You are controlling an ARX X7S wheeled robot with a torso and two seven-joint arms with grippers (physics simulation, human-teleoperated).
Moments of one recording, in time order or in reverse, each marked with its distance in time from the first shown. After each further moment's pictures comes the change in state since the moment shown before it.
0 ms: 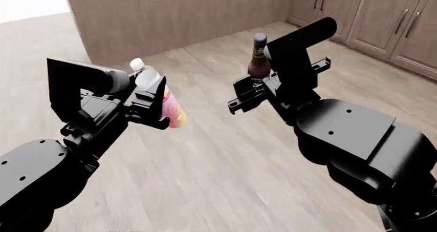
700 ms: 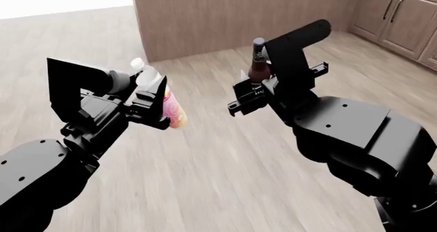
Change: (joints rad) left arm -0.003 -0.008 0.008 0.003 -0.019 0.005 -0.013; right arm 0.025 -0.023 0.019 0.035 0.073 0.093 0.039
